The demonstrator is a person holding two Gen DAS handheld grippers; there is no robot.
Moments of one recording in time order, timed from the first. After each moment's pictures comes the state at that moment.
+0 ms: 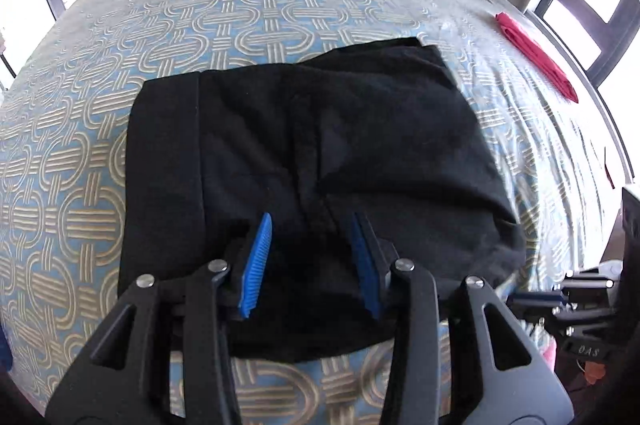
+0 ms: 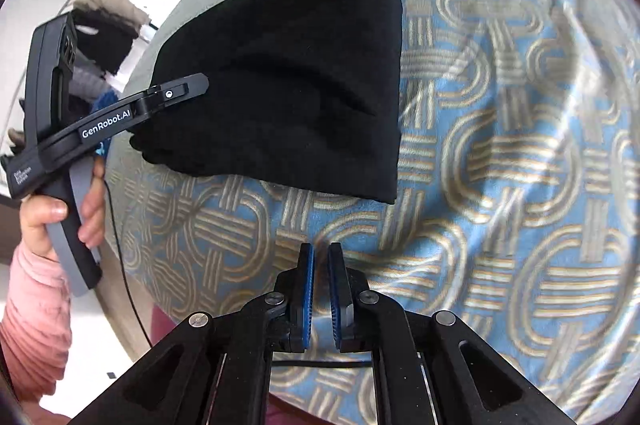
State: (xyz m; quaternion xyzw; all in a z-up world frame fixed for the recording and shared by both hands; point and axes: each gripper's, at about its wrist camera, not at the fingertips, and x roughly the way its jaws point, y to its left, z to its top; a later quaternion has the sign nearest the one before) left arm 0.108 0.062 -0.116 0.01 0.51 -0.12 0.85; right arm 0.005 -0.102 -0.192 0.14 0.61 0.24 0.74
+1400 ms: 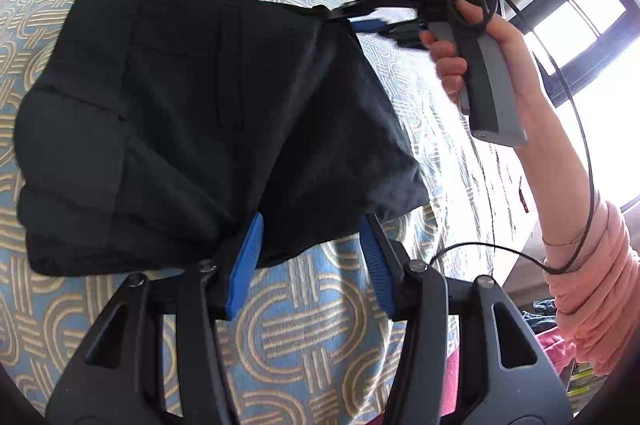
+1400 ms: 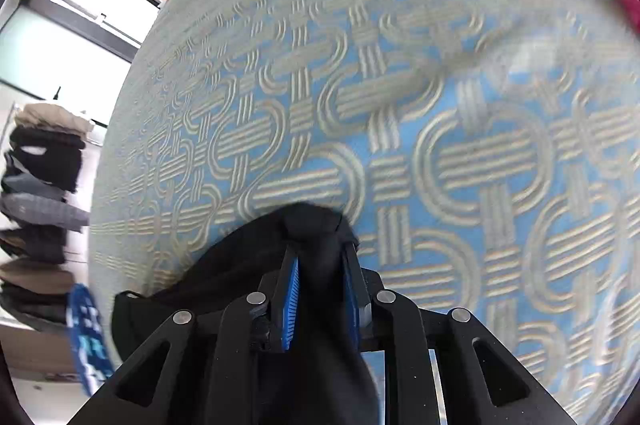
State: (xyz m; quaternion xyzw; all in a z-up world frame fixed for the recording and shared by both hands) left arm 0.068 0.042 -0.145 -0.14 0.52 -0.22 0.81; right arm 0.265 -0.132 -0.179 0.22 0.60 0.11 0.76
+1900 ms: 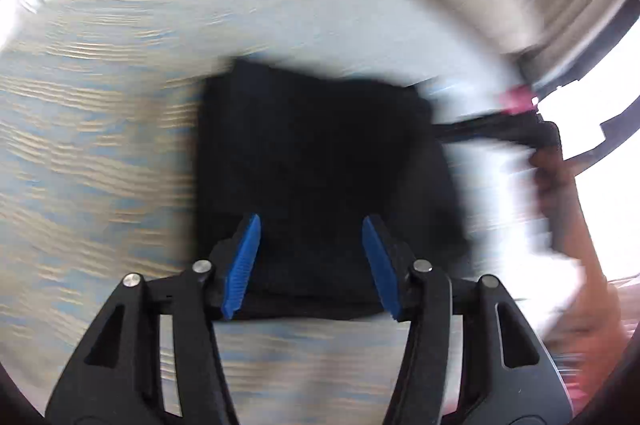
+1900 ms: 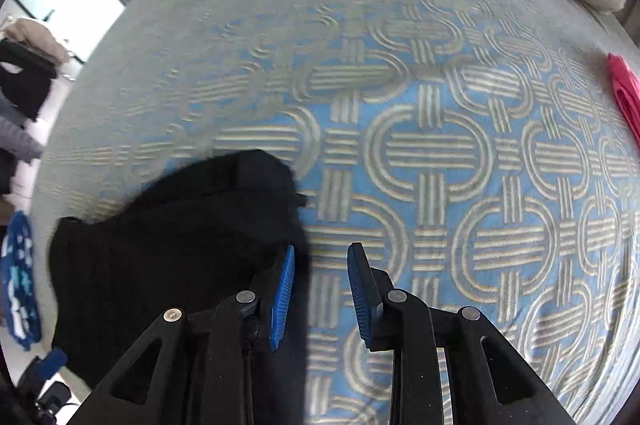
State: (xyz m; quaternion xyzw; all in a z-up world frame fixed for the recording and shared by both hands) left arm 0.107 0.109 -0.129 -0.08 0.53 -0.03 0.85; right arm 0.234 -0.131 -0.188 0.07 0.62 0.08 0.78
